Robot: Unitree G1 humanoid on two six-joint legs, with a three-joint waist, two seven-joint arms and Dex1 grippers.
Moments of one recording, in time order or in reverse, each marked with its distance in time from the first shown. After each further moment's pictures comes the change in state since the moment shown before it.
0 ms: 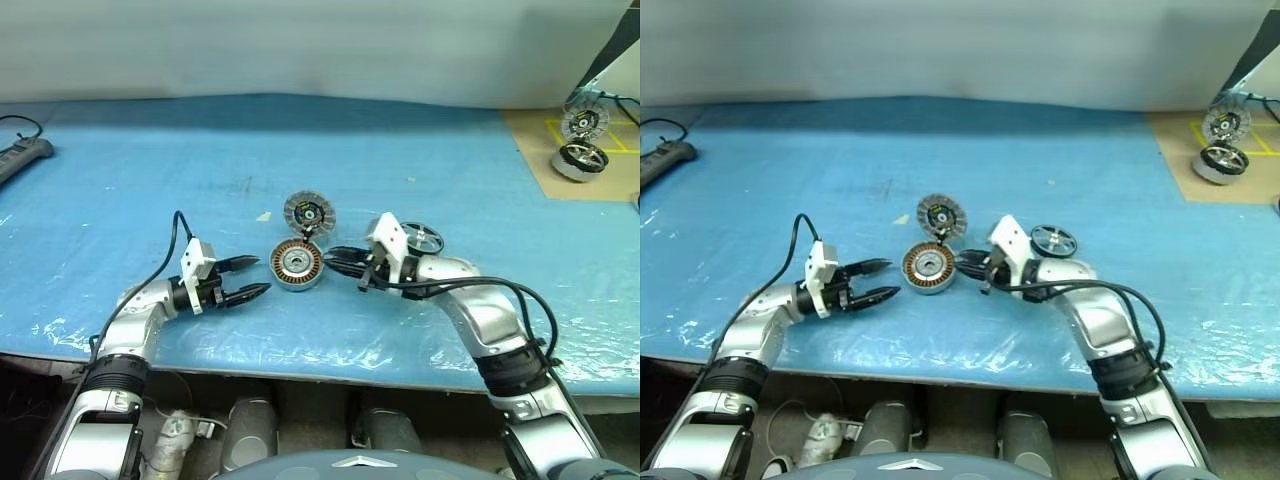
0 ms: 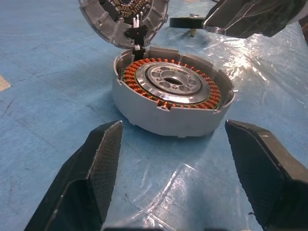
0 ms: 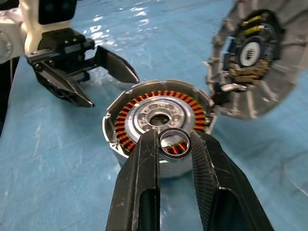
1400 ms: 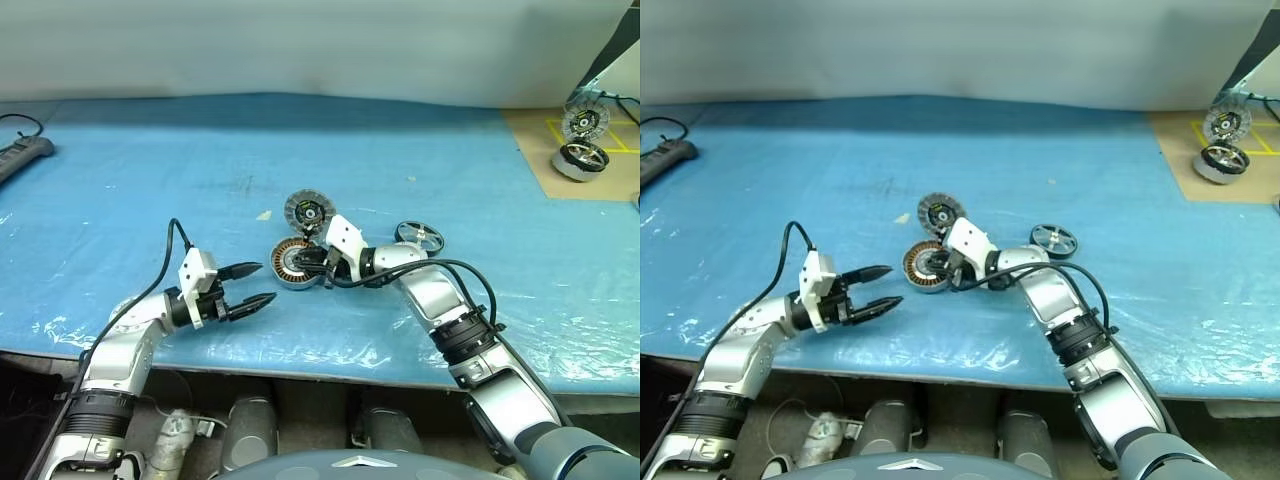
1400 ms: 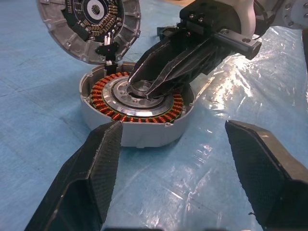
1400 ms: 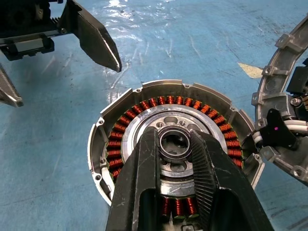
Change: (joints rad) left arm 0.155 0.030 -0.021 -0.372 -0.042 0.170 0.158; right arm -0.134 0.099 0.104 0.278 -0.167 -0.200 0.040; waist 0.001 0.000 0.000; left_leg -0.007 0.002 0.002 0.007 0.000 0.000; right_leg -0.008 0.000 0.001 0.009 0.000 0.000
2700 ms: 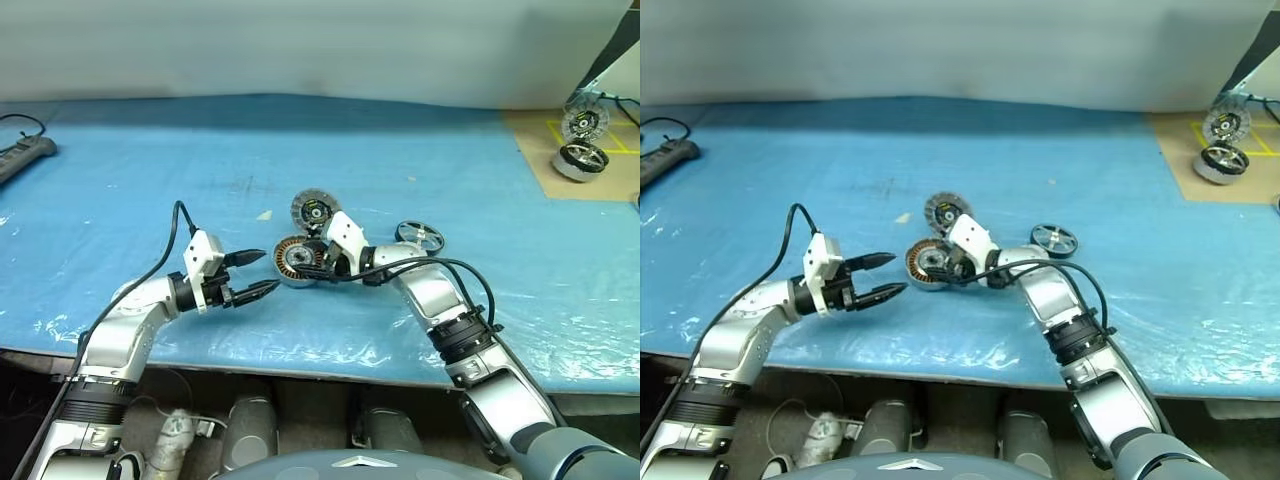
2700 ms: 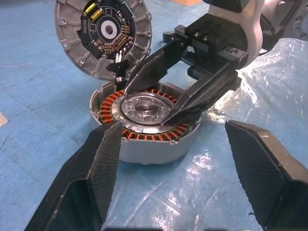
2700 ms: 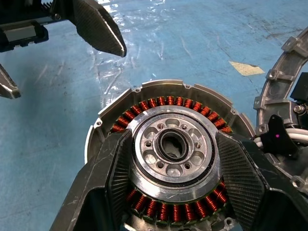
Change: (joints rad) left arm -0.021 0.037 -0.013 -0.137 -0.016 0.151 0.069; right arm 0.005 0.026 -0.049 -0.001 0.026 0.060 -0.016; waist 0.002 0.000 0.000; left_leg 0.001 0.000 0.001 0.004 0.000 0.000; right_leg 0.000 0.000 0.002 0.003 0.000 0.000
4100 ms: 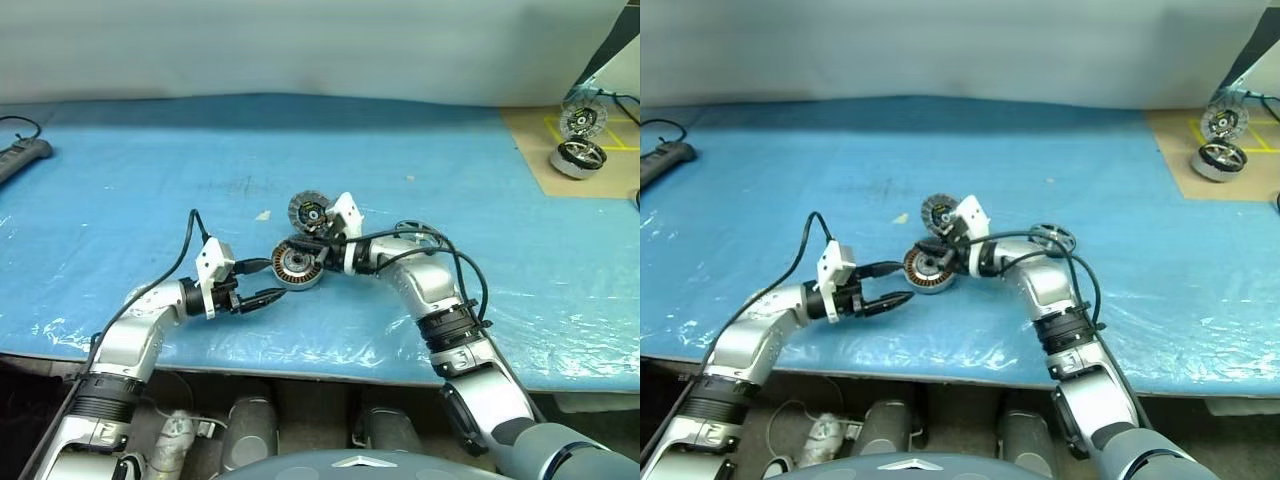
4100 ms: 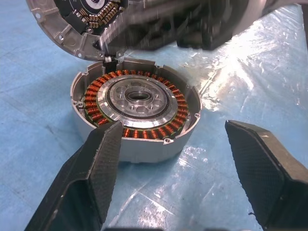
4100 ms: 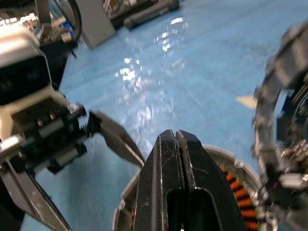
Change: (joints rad) left arm -0.018 0.004 -0.055 0.032 0.010 0.010 -0.010; right arm -0.058 0.110 -0.147 0.000 0.214 0.198 -0.008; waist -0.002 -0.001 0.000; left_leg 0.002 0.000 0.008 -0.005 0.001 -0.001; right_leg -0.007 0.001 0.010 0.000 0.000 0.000
